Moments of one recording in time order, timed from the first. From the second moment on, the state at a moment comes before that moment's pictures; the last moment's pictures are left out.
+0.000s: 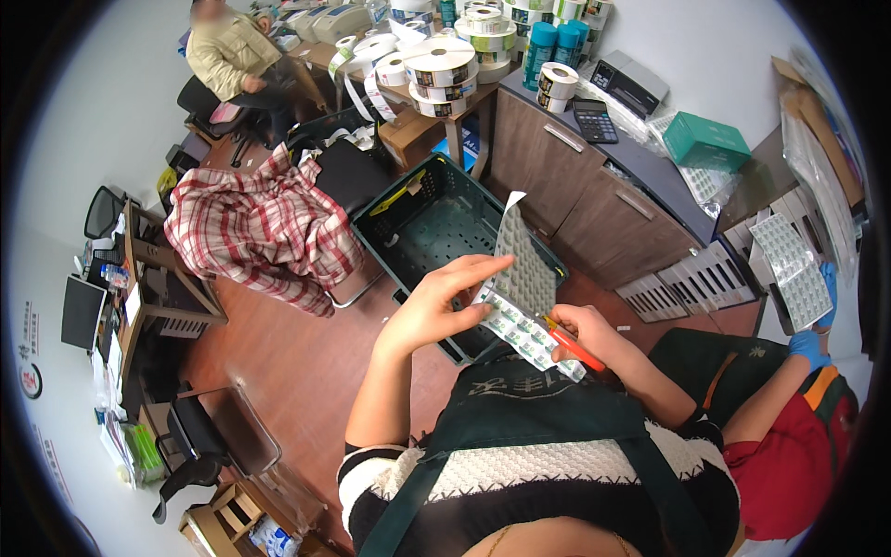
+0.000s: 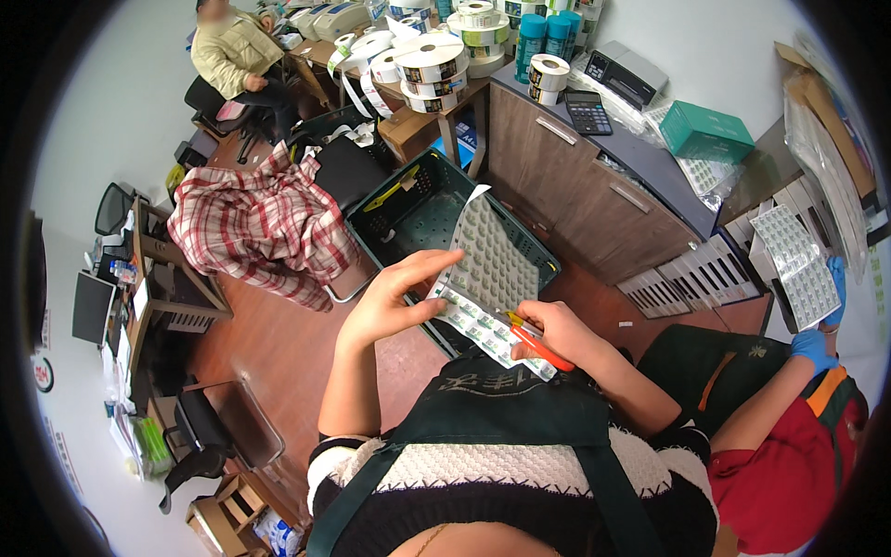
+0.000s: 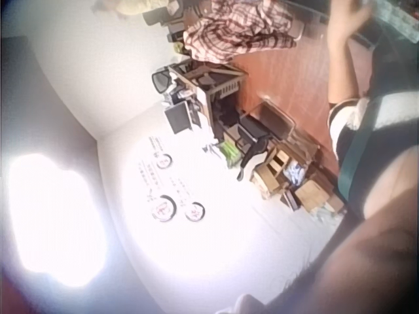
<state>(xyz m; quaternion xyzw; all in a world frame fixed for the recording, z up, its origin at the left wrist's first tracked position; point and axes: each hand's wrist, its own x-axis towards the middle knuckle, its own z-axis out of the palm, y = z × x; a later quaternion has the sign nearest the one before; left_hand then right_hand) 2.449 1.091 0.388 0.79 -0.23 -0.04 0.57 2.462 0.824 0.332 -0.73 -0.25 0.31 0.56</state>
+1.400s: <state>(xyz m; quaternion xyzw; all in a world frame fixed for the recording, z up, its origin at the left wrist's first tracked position) 2.600 0.940 0.316 0.77 -0.06 -0.23 0.59 2.846 0.610 0.181 -0.84 -0.09 0.14 0.52</state>
